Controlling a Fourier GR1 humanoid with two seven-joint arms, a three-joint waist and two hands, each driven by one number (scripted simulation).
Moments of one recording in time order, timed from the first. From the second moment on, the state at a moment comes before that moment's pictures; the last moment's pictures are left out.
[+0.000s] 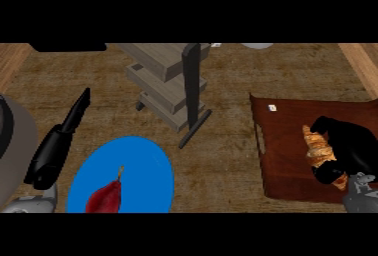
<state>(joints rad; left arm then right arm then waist) -0.06 0.24 0.00 -1.65 -0.26 -0.06 -0.07 -0.10 -0.41 0.09 -1.68 1.01 0.26 0.48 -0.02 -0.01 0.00</state>
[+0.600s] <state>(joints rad) -0.04 0.24 0.01 -1.66 -0.27 -0.05 -0.07 -0.13 -0.26 -0.06 -2.32 0.91 0.53 0.94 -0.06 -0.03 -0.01</state>
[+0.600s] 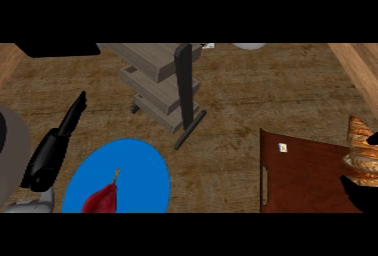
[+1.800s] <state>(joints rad) -0.09 0.22 -0.03 -1.65 -0.28 -0.07 -0.05 -1.22 -0.03 -0.12 -1.95 0.99 0.71 1.09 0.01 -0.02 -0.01</state>
